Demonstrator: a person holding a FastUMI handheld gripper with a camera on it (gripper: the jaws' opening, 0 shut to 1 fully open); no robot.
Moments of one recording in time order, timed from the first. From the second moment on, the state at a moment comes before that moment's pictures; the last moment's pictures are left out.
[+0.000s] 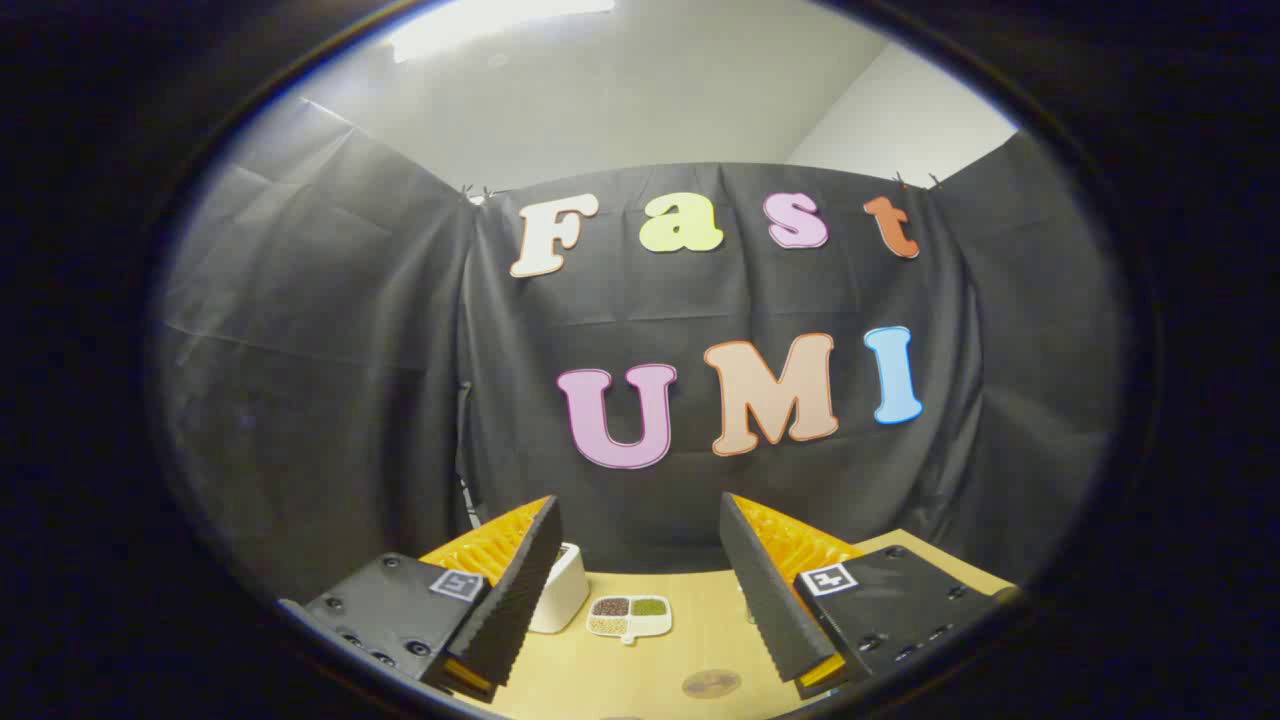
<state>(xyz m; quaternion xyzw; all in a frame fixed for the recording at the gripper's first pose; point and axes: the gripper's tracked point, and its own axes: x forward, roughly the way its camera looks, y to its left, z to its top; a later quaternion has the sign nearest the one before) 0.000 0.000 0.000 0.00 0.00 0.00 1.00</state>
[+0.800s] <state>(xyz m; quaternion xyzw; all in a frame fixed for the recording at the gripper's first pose) 0.004 -0.001 -0.006 -0.02 0.01 -0.02 1.00</state>
